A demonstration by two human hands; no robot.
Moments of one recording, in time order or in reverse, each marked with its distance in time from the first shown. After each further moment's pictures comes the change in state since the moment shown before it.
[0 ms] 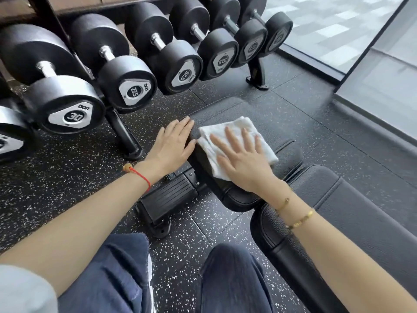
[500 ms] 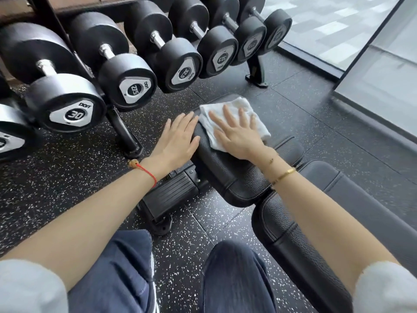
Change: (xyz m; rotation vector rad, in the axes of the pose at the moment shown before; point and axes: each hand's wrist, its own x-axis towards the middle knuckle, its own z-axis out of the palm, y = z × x) left_hand 0.000 0.012 -0.003 0.026 0.049 0.047; right_hand 0.059 0.011 -0.010 0.051 -0.052 0.026
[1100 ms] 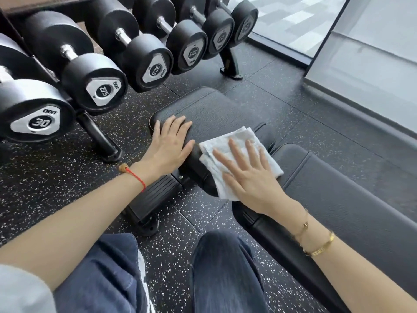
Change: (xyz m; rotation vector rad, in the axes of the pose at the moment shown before) left_hand -0.006 0.032 0.018 0.015 0.022 0.115; right_hand -0.158 0.013 0.024 -0.039 0.073 0.052
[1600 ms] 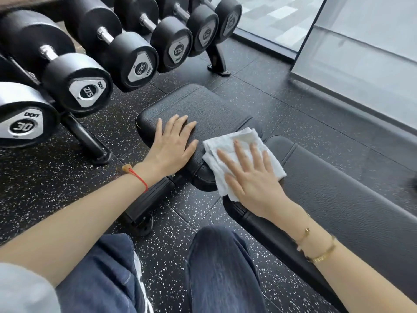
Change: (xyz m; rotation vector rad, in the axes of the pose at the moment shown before) left_hand 0.002 0.030 0.009 0.017 0.046 0.099; right_hand -0.031 0.006 -0.002 -0.049 -0.003 0.123
